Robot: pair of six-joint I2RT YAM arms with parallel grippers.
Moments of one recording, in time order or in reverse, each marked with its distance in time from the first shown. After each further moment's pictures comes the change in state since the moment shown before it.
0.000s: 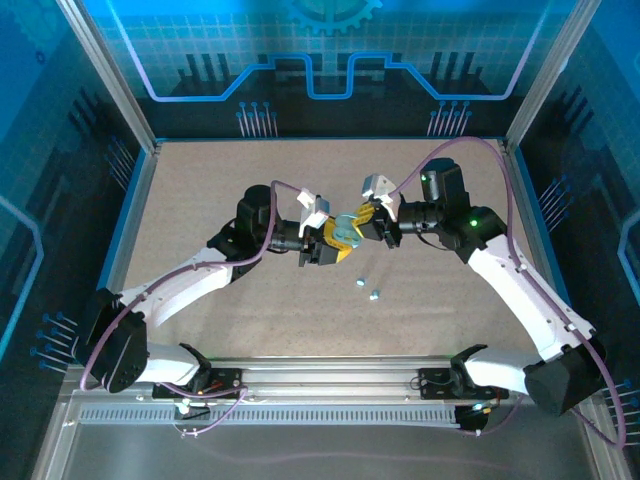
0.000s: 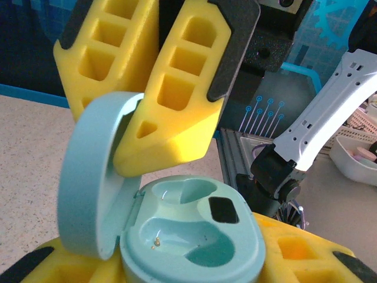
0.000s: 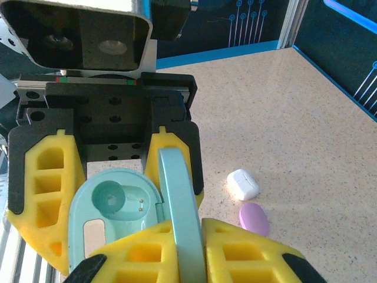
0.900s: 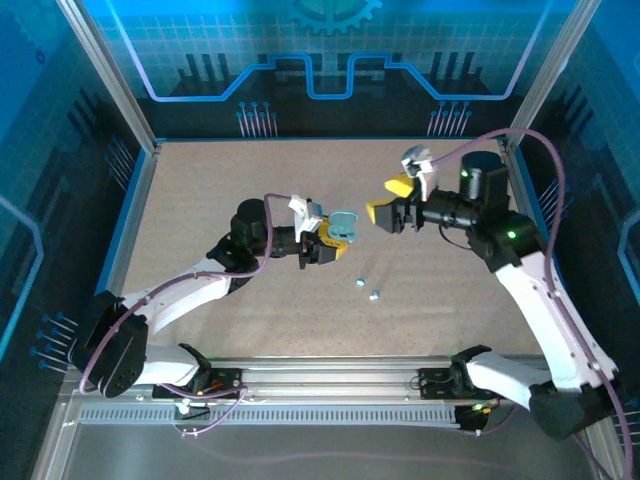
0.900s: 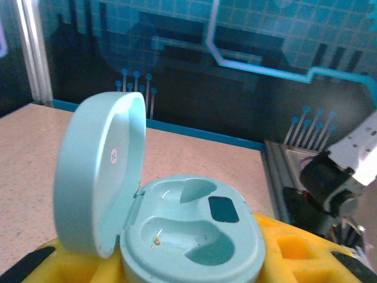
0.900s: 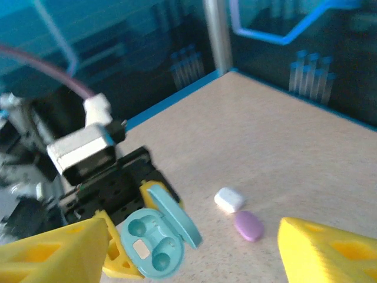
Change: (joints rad) left arm 0.000 -0.029 -0.152 0.233 -0.178 -0.013; right arm -0.112 -0.159 0.064 0.009 0.131 0.473
